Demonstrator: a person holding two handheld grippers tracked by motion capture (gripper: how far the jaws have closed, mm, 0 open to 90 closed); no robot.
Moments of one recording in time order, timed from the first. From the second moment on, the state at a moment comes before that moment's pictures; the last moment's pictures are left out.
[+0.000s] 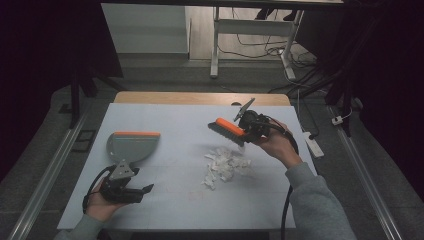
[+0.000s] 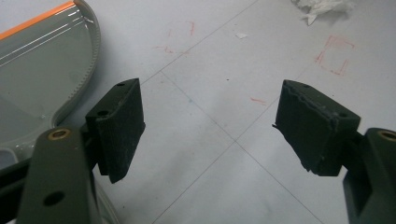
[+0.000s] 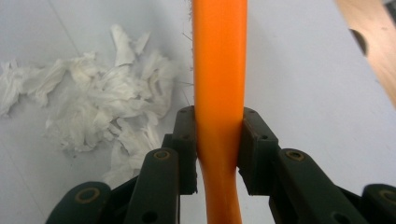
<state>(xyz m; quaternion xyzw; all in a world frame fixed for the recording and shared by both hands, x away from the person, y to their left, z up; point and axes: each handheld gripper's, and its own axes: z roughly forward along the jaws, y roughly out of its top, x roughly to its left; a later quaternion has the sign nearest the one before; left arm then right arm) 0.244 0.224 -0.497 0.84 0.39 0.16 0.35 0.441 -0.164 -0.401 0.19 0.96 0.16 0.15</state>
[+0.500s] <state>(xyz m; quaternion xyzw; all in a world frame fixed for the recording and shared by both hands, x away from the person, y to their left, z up) 0.244 0.224 -0.496 0.83 0.39 0.16 0.36 0.414 -0.189 -0.399 0.27 0.92 0.26 0.11</state>
